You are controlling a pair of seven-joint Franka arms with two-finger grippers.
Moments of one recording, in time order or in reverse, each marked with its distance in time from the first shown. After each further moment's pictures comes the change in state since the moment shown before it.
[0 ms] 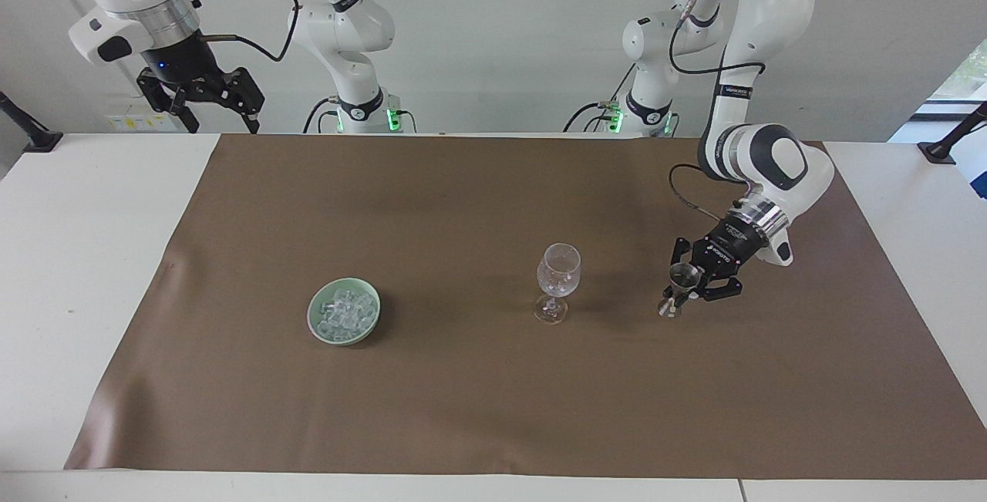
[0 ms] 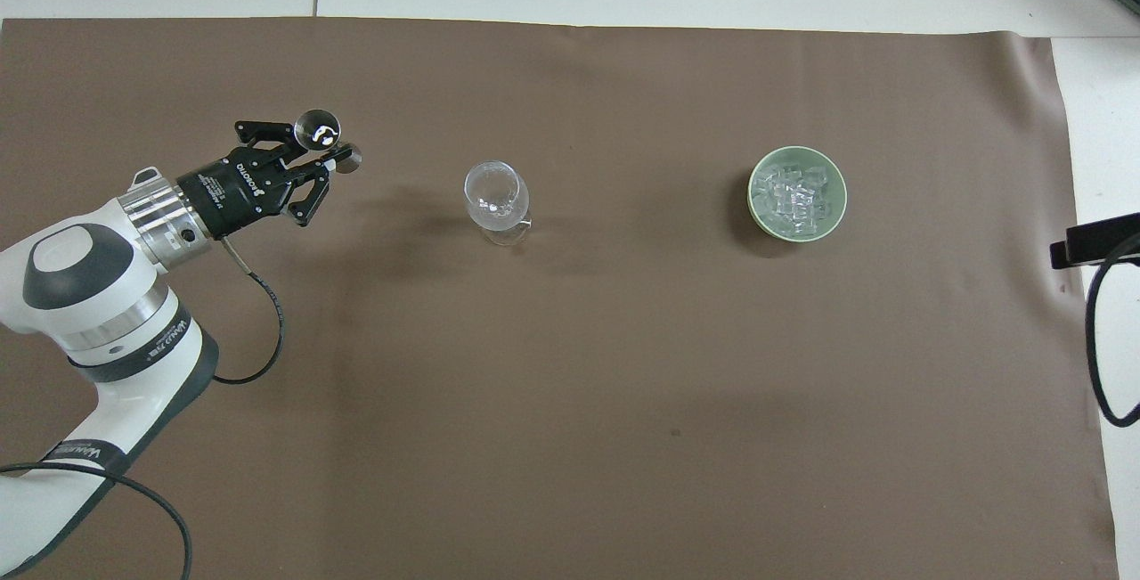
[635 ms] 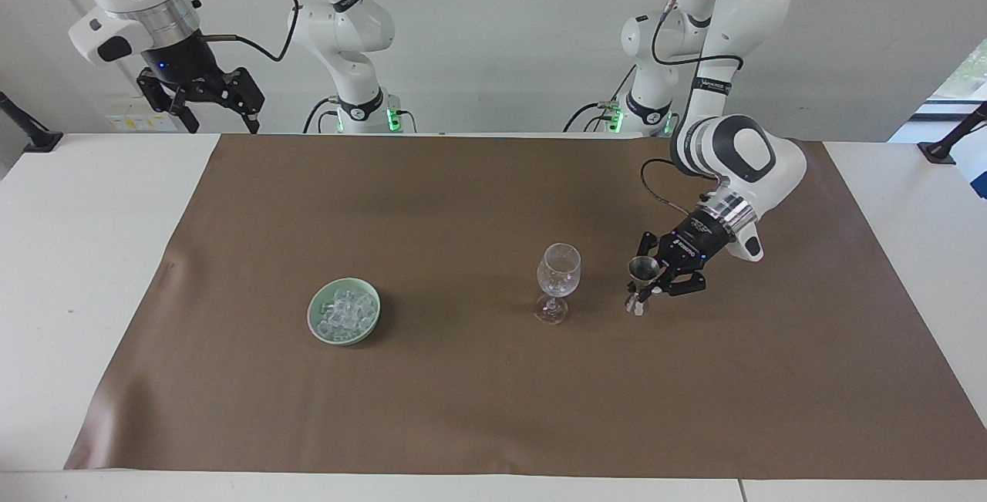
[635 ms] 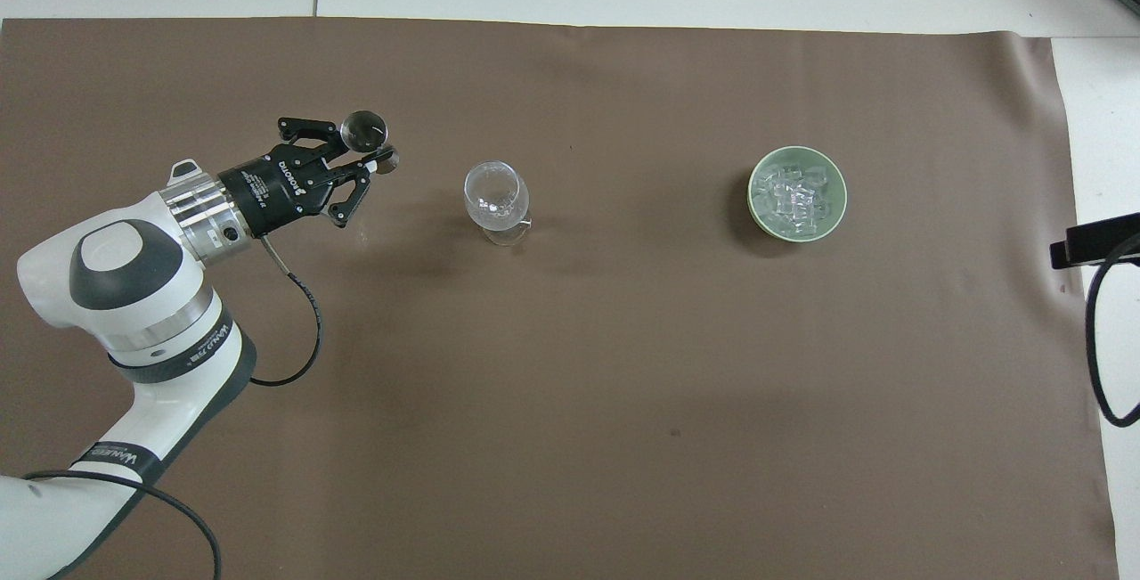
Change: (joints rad) left arm -0.108 -0.010 -0.008 0.030 -0.003 0.097 -0.009; right arm 0.000 0.000 0.000 0.000 0.000 0.000 0.000
